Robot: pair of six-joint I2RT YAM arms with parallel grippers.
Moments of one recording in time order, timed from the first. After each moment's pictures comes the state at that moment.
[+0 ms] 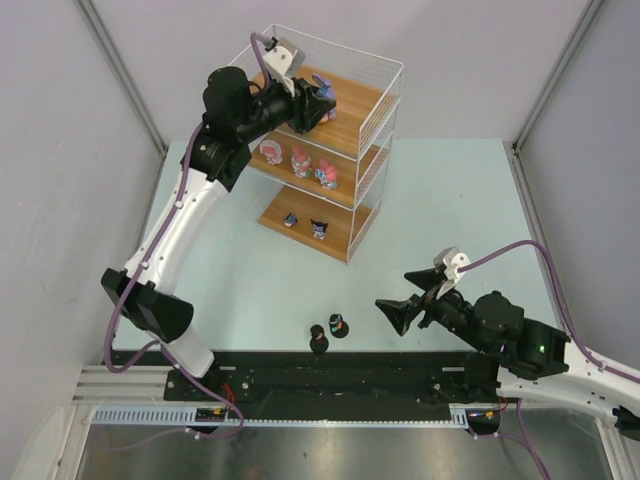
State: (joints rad) left arm -0.45 1.66 1.94 -0.22 0.45 0.03; right arm 1.23 0.42 0.63 -0.33 0.39 0.26
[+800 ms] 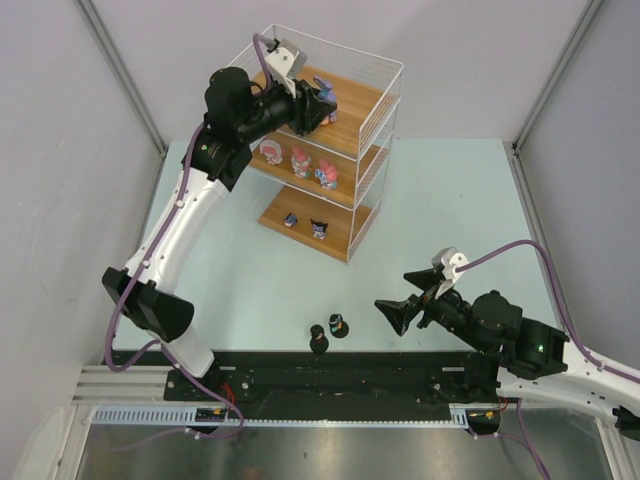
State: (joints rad) left arm -0.45 1.66 1.94 -0.24 0.46 0.02; right arm 1.22 0.42 0.63 -0.33 0.38 0.26
